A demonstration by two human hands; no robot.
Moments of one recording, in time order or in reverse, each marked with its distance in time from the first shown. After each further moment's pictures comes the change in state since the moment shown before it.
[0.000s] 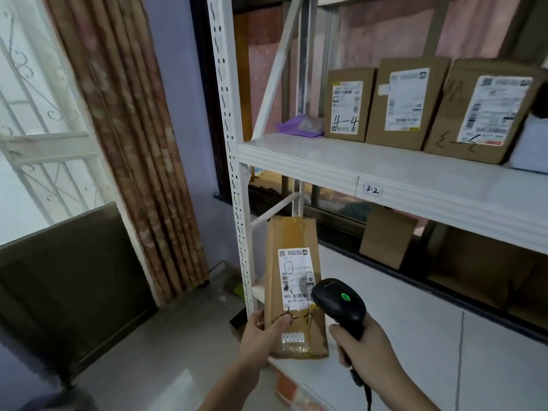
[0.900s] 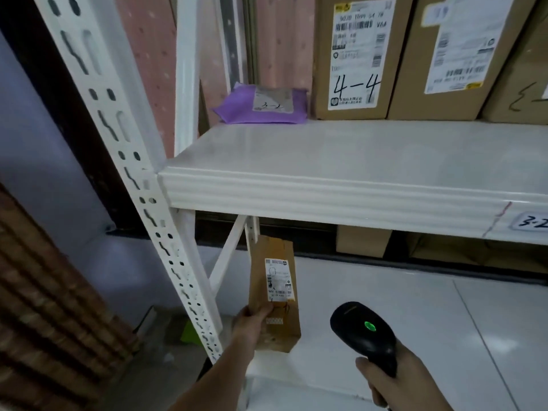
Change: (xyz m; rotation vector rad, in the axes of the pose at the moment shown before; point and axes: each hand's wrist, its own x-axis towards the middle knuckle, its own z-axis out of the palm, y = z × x) left_hand 0.398 0.017 0.006 0.338 -0.223 -0.276; right_hand 0.198 -0.010 0.089 -0.021 0.354 0.285
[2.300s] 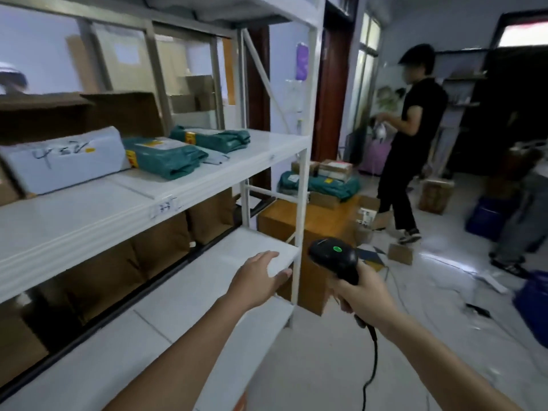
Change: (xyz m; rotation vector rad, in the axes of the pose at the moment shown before) left_hand -0.505 -0.005 0.491 1.045 -1.190 1.282; right_hand -0.369 0.155 -0.340 0.191 1.150 0.245
